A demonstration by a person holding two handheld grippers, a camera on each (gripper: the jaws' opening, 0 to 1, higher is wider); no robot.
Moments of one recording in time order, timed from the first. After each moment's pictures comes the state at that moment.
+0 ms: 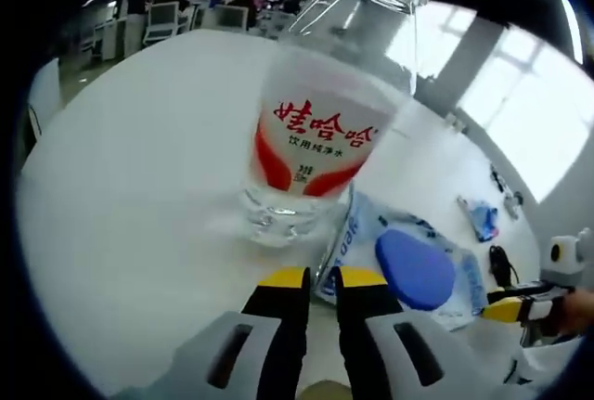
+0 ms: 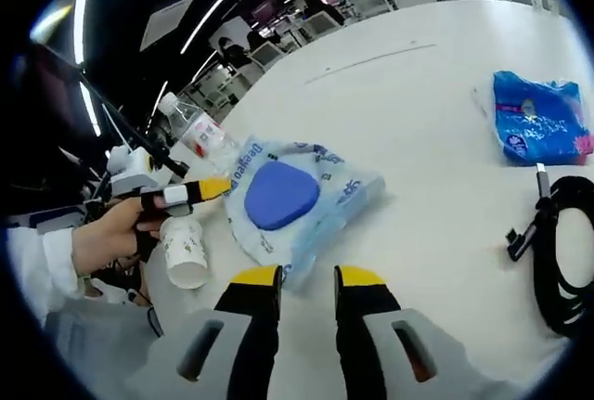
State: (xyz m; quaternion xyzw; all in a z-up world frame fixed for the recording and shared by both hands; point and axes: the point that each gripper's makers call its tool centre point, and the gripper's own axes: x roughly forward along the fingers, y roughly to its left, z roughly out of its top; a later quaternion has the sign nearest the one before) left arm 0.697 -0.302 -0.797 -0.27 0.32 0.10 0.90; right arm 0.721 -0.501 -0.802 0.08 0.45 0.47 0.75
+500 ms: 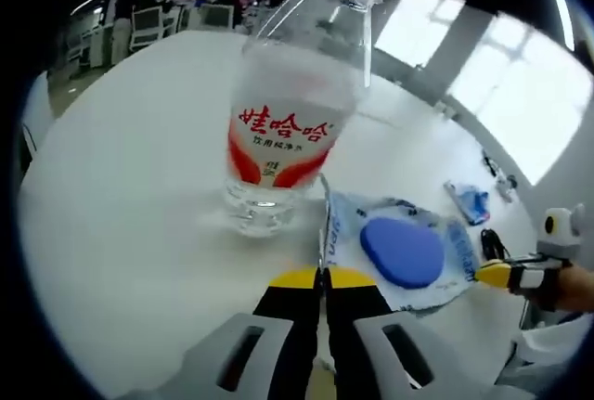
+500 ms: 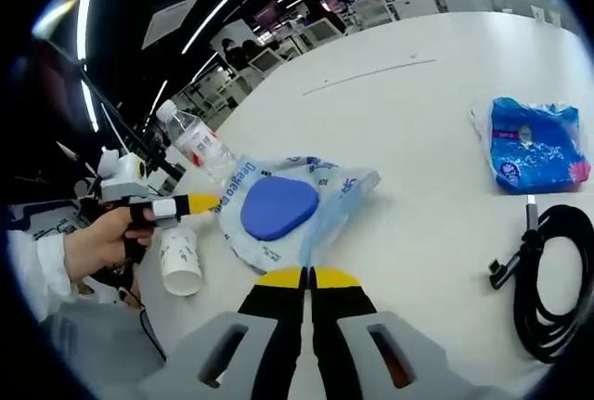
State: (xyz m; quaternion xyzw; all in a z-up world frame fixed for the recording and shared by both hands) left arm 0.691 -0.317 -0.790 -0.23 0.35 0.06 0.91; right arm 0.740 -0.508 -0.790 0.06 0.43 0.46 0.77
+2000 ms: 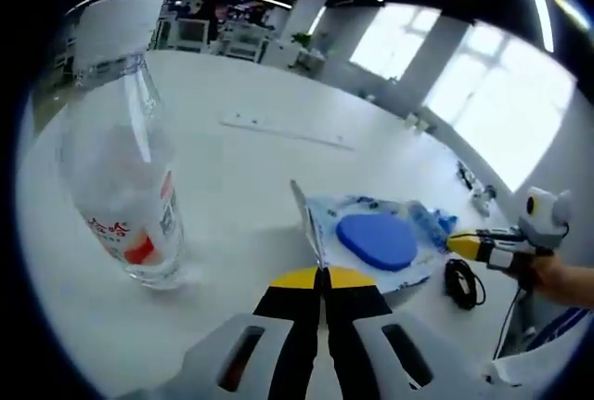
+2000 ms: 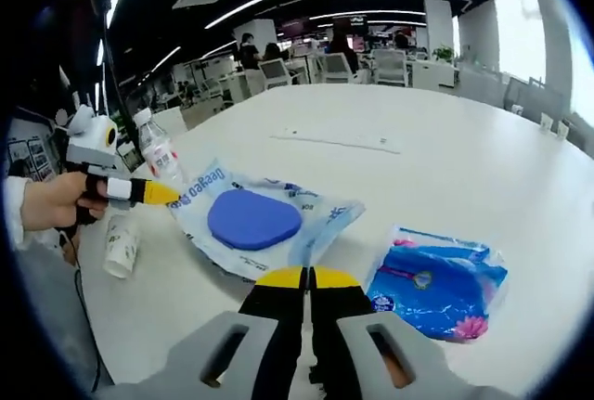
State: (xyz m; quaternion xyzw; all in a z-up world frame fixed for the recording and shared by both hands) left arm 0.759 -0.365 -0.755 -0.24 0.30 0.03 0.92; right arm 0.852 -0.546 -0.755 -0.10 0.31 0.46 0.83
